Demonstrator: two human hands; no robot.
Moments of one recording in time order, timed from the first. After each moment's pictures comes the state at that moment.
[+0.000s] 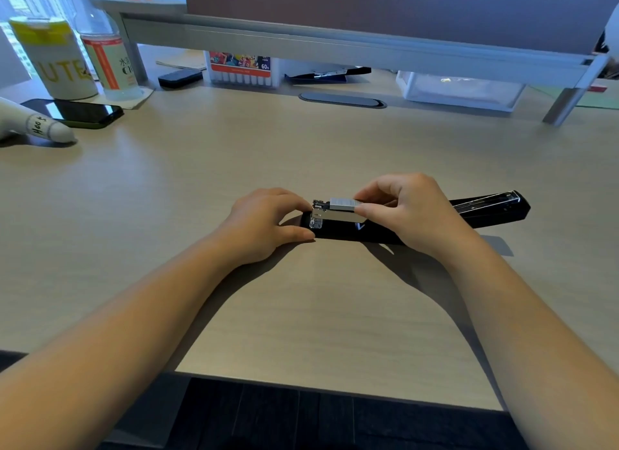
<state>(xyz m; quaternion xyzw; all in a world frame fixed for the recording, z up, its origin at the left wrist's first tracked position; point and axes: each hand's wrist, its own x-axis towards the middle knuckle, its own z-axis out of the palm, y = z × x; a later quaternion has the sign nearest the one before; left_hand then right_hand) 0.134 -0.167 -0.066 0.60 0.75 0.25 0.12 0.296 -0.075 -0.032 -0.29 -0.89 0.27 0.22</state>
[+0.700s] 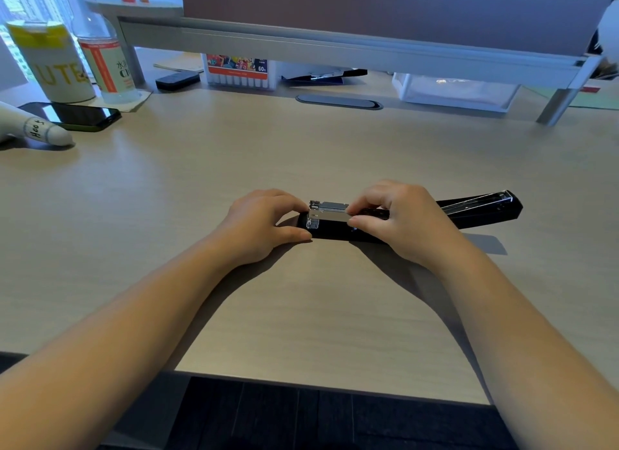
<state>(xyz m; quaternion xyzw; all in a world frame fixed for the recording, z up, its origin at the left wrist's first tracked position) 0.136 -0.167 -0.067 0.59 0.76 0.26 0.11 0.301 -0.078 -0.038 -0.27 -0.92 0.20 0.20</state>
